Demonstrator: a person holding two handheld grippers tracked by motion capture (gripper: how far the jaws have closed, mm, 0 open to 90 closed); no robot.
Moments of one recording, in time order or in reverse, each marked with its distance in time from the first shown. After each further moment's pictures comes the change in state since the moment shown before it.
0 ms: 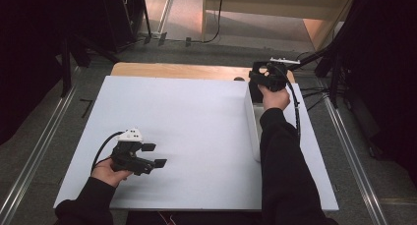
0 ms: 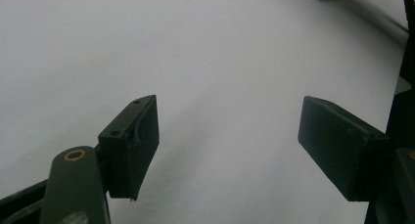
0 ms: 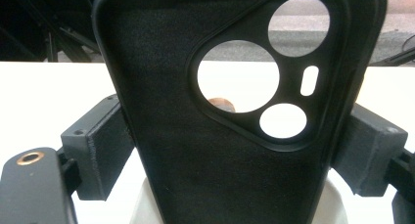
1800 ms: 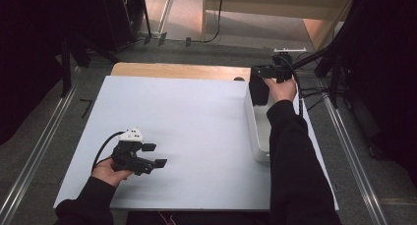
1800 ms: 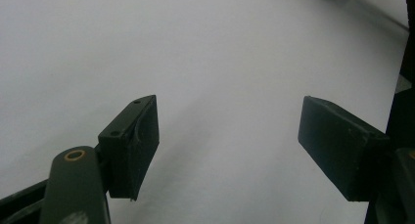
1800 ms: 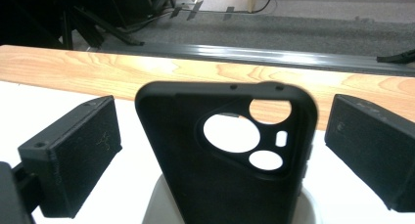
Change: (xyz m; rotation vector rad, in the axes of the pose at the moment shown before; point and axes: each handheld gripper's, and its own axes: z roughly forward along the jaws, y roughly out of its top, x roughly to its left) left arm -0.001 0.000 0.001 0.007 -0.003 -0.004; right arm -0.005 0.033 -0.018 0.088 0.053 -0.037
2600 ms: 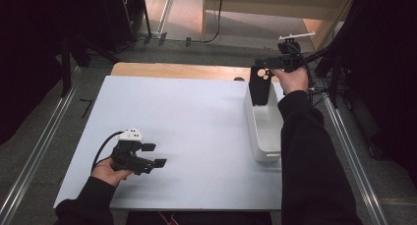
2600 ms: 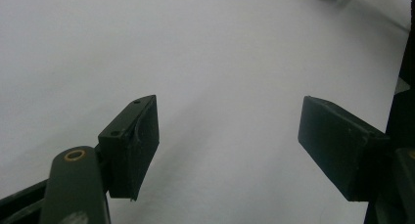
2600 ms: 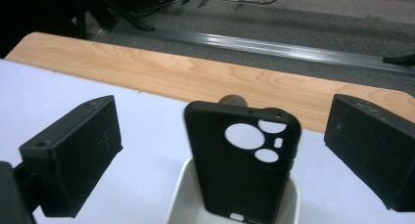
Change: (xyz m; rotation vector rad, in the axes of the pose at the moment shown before) left arm 0.002 0.000 0.000 -0.003 -0.001 -0.011; right arm 0.013 0.033 -0.044 0.071 0.036 -0.054
